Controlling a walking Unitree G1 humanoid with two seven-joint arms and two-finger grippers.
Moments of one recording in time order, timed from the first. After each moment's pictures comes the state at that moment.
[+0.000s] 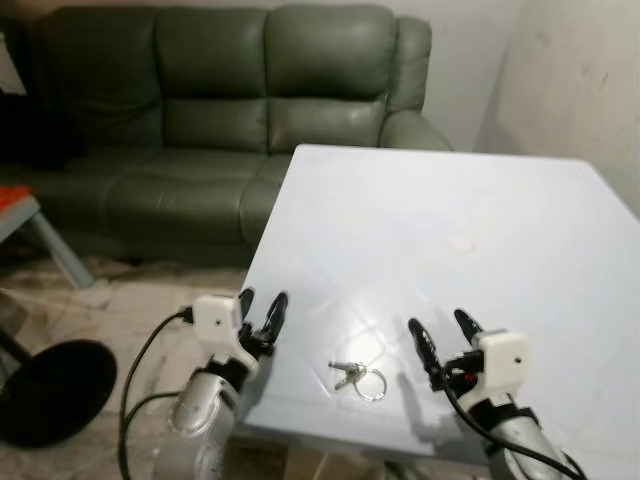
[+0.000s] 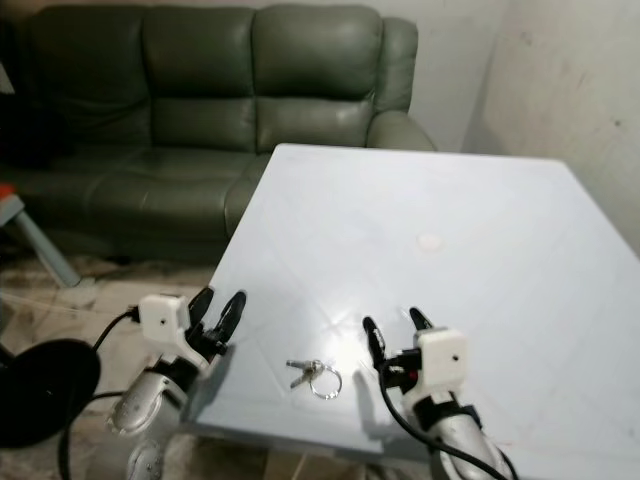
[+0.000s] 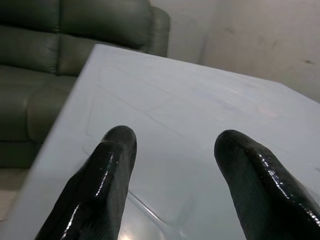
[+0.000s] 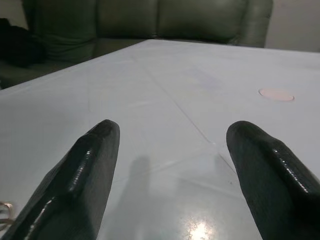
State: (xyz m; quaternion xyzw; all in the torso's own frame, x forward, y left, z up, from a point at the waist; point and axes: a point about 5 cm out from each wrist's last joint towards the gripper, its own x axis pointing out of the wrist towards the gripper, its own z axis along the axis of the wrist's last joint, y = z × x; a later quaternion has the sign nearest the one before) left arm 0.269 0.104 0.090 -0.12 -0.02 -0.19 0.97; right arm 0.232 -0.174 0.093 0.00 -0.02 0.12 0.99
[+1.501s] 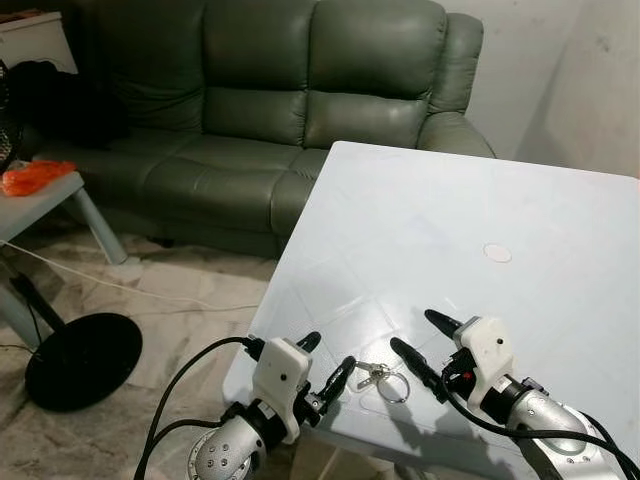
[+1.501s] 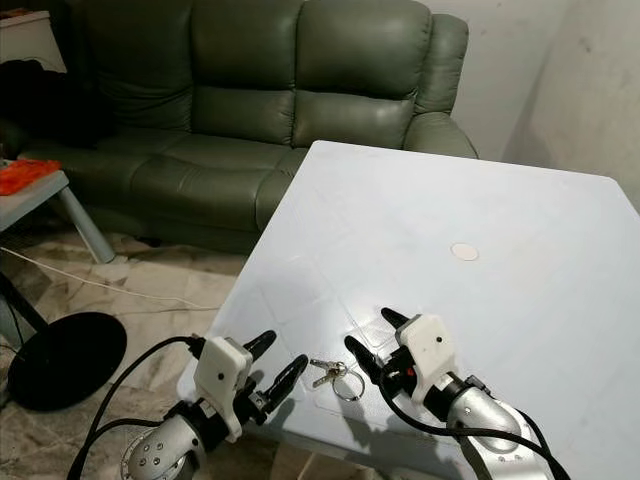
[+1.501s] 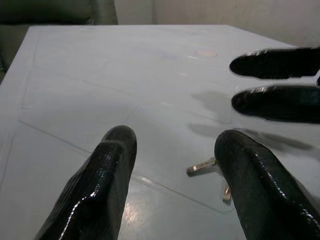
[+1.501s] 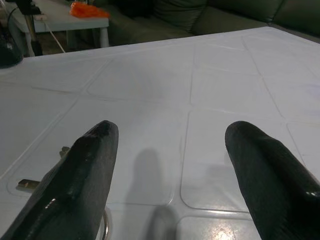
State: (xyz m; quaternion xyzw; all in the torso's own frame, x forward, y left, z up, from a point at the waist) left arm 0.218 0.069 0.098 -0.01 0.01 -0.34 0.94; right arm 0.246 -0.177 0.107 -0.10 0.04 0.30 0.95
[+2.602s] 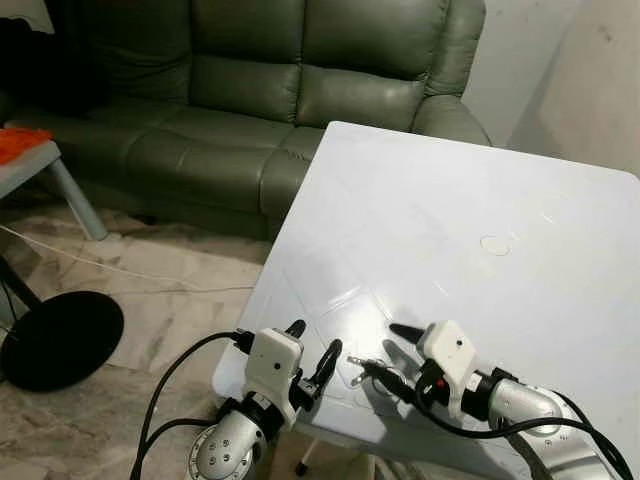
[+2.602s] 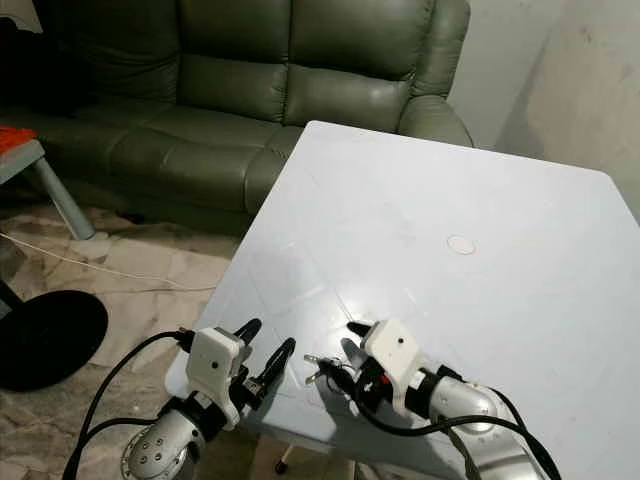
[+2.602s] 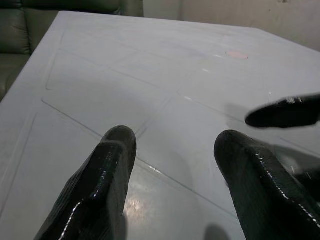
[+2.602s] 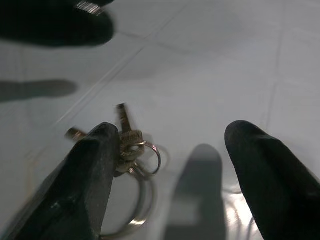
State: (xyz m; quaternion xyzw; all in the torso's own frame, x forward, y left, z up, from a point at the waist) left arm 0.223 0.071 0.102 -0.01 0.01 -0.28 0.96; right arm 0.247 -0.158 0.100 -0.15 0.09 0.43 0.88
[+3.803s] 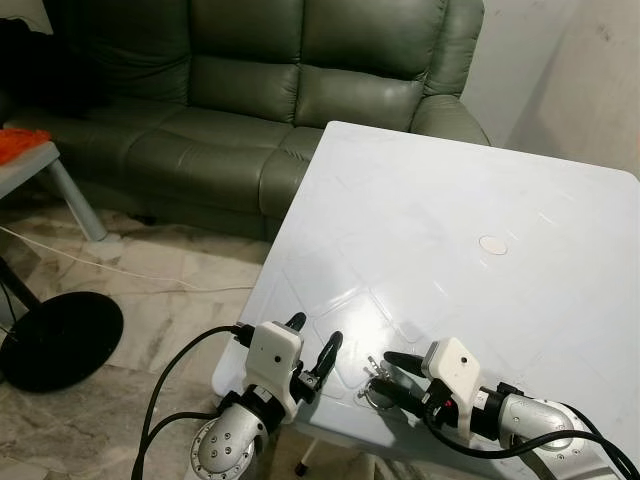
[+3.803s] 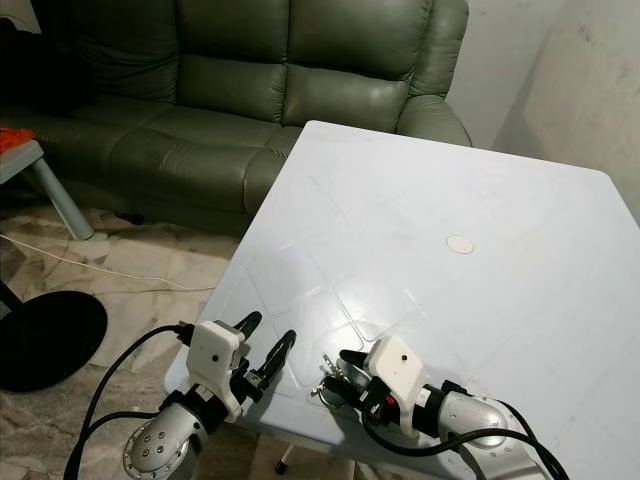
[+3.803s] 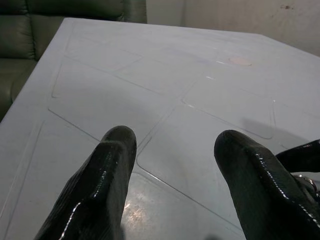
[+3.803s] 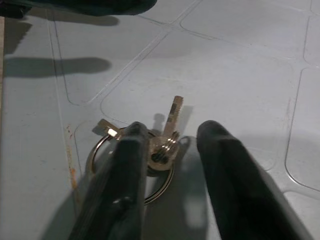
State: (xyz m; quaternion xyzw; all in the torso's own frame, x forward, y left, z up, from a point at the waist) left arm 0.228 0.071 0.105 -0.01 0.00 -0.27 0.96; right arm 0.237 -0.162 0.096 -0.14 0.10 0.45 0.87
